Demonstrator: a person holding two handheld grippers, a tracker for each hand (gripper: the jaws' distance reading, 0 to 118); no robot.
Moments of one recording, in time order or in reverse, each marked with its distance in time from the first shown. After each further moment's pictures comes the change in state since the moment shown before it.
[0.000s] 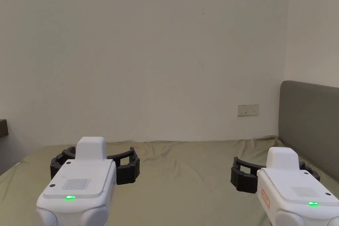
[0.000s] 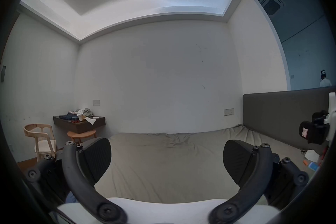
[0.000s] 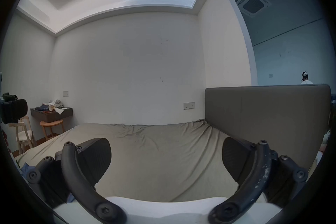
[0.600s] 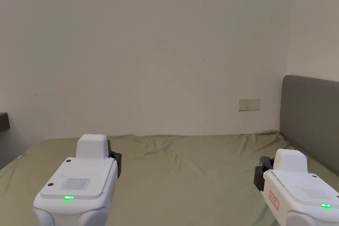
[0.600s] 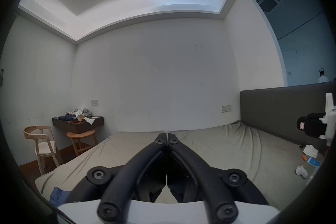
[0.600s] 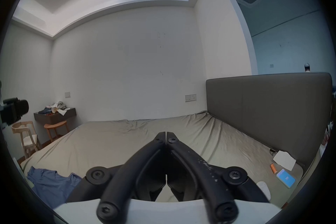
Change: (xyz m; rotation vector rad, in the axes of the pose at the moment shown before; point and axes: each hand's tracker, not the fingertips) left arm 0.005 -0.004 0.009 -0.017 -0.019 -0.020; right arm 0.006 -0.013 0.003 -0.058 0.033 -0.043
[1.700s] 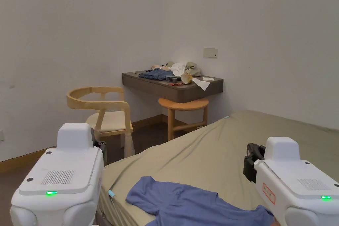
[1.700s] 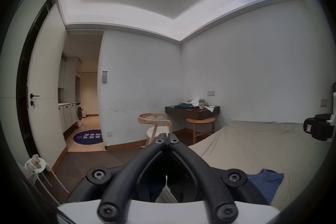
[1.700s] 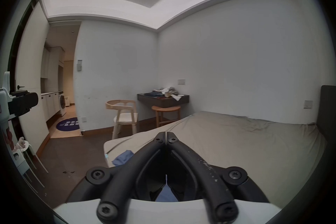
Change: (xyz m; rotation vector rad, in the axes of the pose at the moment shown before) left arm -0.285 -0.030 0.294 -0.098 0.940 -0.022; right arm -0.387 -0.036 0.080 -0.051 0.976 0.146
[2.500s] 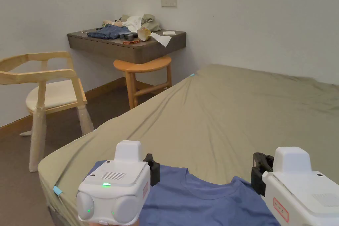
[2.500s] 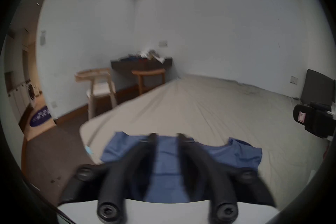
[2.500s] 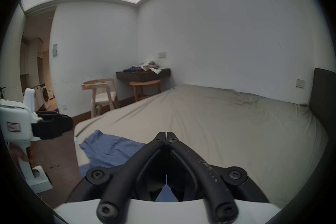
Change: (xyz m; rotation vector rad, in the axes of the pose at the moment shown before) left arm 0.223 -0.144 -0.199 -0.482 -0.490 -0.017; right arm 0.112 -0.098 -0.100 -0.224 -0.184 -0.056
